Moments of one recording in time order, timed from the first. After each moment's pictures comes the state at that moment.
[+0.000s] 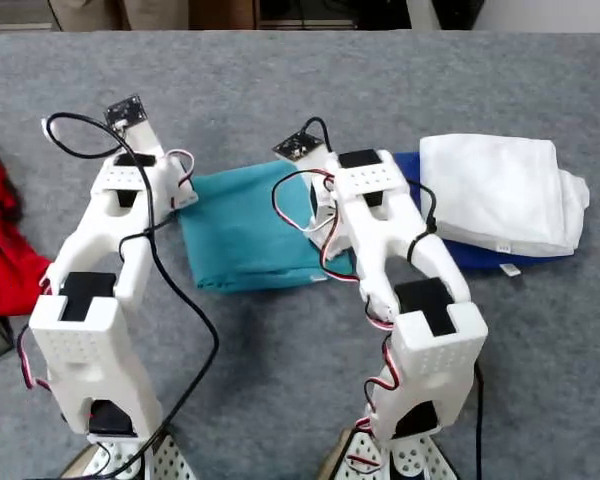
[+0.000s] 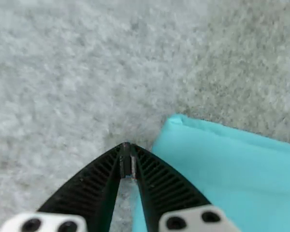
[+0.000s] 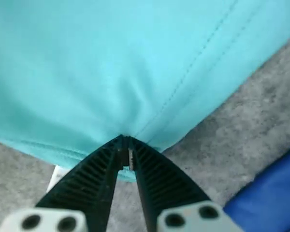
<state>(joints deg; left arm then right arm) -2.8 21.2 8.0 46.5 16.3 -15.3 19.9 10.2 70.0 19.7</state>
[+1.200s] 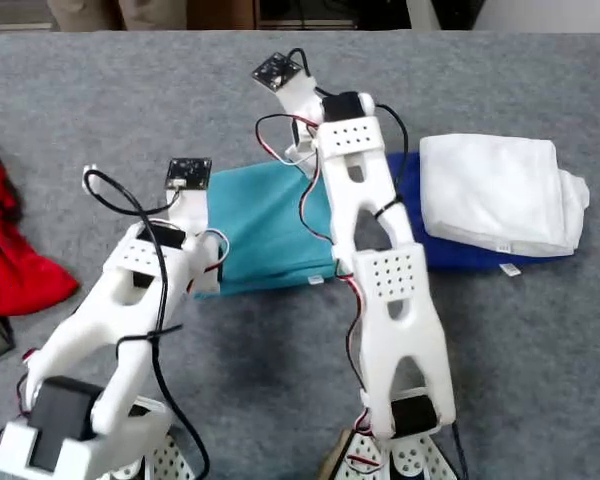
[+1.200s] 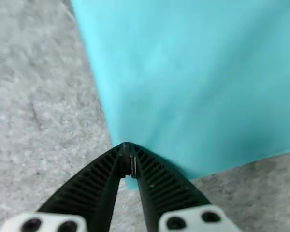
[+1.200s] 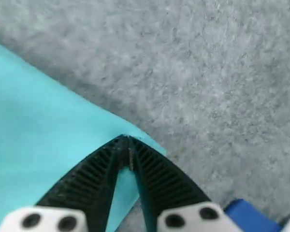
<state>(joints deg) 9.9 -13.9 47.3 50.2 1.2 -15.2 64.7 -66.9 82.2 24.0</state>
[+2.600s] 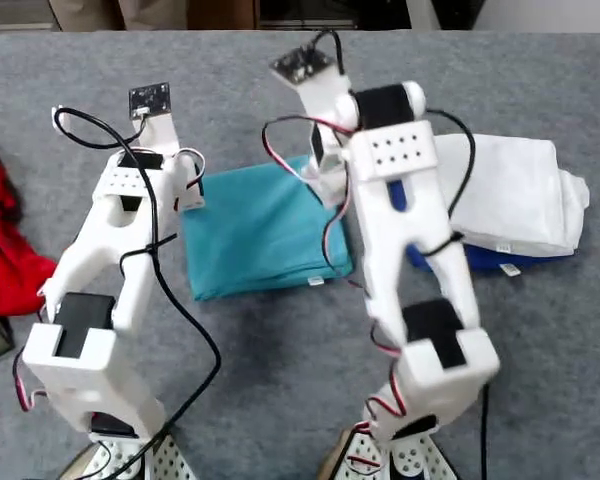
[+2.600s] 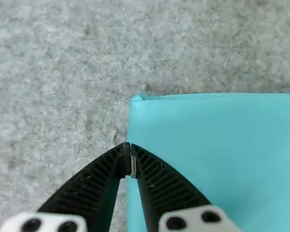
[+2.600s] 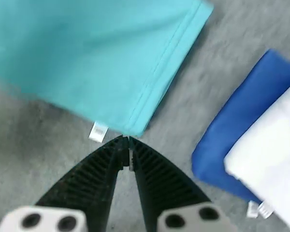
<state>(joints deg) 0.3 11.3 13.0 48.7 5.1 -17.3 8.7 -18.8 100.4 13.8</state>
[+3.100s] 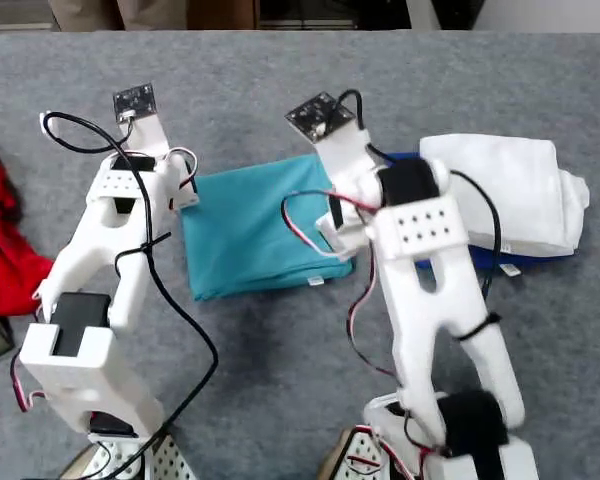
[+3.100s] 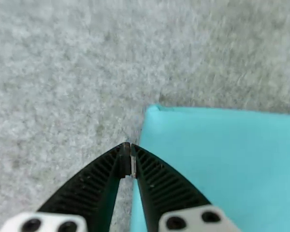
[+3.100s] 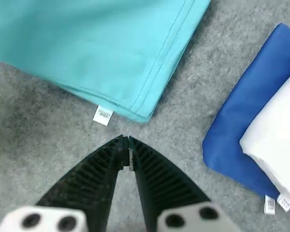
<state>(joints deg) -1.4 11.7 12.3 48.0 8.7 -16.9 -18.7 18.7 82.4 13.8</state>
